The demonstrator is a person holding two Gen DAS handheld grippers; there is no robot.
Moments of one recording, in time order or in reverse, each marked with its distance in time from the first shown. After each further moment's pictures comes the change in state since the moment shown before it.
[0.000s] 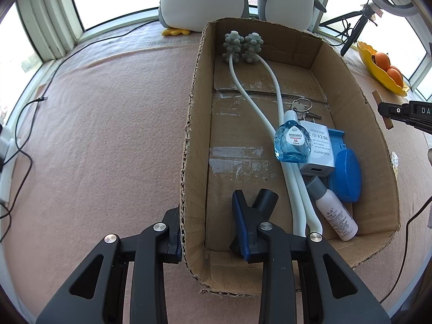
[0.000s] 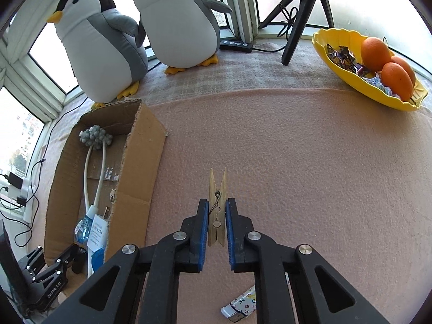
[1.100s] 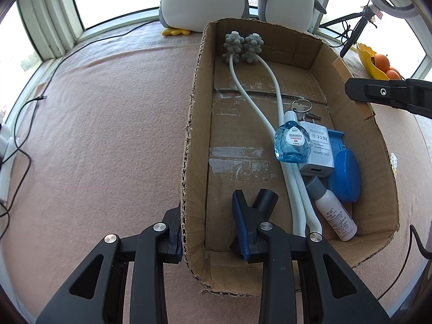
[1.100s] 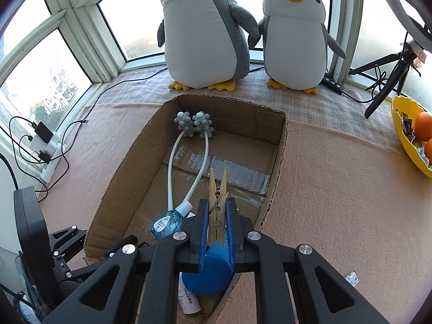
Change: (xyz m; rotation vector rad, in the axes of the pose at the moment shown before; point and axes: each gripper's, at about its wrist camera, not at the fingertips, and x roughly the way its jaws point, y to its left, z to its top) left arm -0.001 -0.001 0.001 -0.004 -0.002 -0.005; right arm -0.007 0.125 -0.009 -0.273 -0.020 0.084
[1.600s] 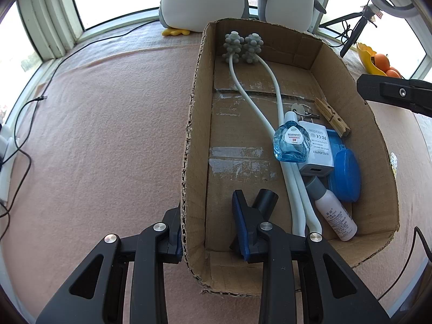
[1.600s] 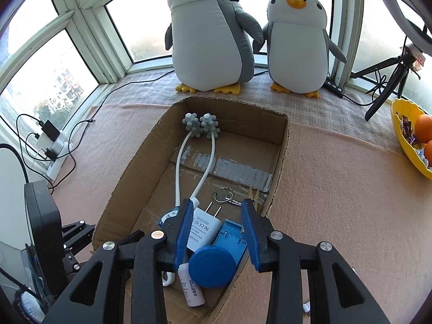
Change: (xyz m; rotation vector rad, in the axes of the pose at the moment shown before) left arm 0.000 0.000 0.000 0.001 -0.001 0.000; right arm -0.016 0.002 -0.005 -0.010 -0.021 0.016
